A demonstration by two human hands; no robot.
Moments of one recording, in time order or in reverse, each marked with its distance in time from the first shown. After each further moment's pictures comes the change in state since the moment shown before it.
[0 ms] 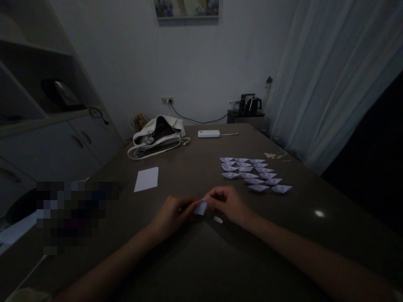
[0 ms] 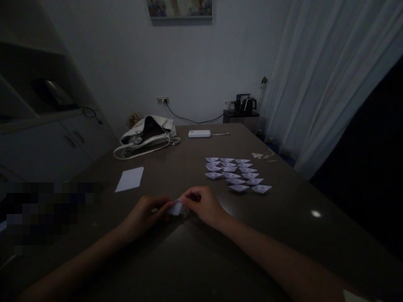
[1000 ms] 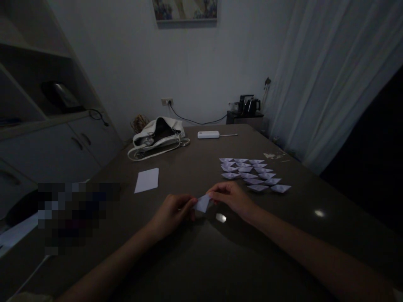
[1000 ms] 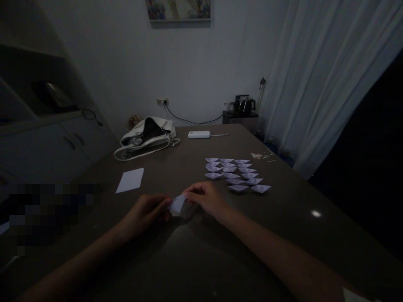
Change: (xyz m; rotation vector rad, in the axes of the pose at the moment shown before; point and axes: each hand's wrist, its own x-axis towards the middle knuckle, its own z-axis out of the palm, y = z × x) left_hand -0.001 0.001 -0.006 -0.148 -0.008 -0.033; right_hand 0.005 -0.010 -0.013 0.185 0.006 0.115
